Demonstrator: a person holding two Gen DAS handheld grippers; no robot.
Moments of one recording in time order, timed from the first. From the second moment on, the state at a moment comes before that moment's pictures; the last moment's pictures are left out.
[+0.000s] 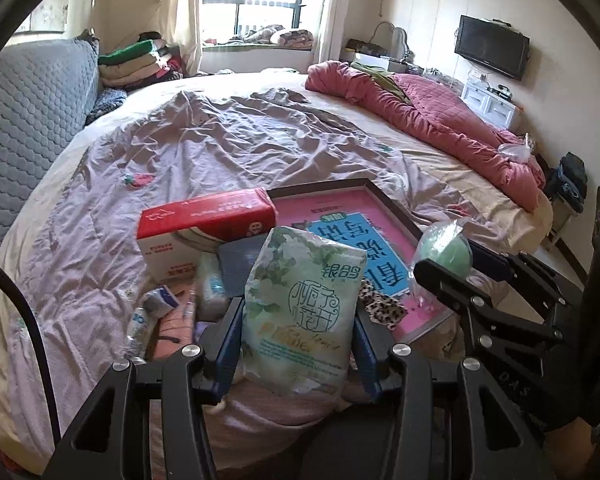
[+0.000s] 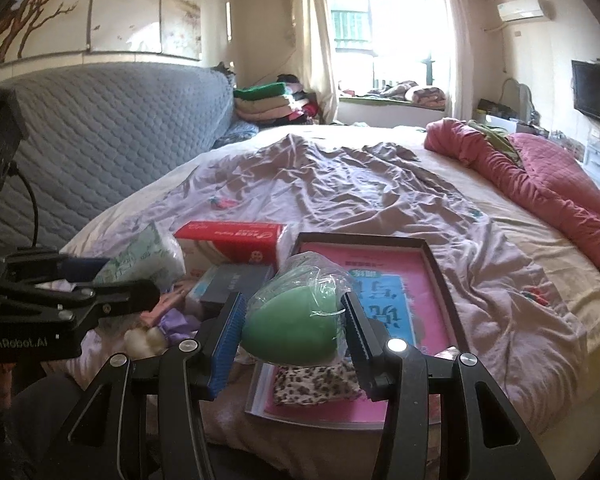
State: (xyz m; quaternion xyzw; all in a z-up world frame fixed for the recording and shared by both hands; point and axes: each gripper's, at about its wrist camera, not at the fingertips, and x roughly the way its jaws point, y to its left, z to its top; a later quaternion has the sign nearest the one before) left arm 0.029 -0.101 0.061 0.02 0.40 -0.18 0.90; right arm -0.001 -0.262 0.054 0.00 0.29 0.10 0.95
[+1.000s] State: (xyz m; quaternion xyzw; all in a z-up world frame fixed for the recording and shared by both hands) left arm 0.036 -0.166 0.060 0.06 0.41 -0.21 0.89; right arm -0.015 -0.348 0.056 0.06 0.27 0.03 0.96
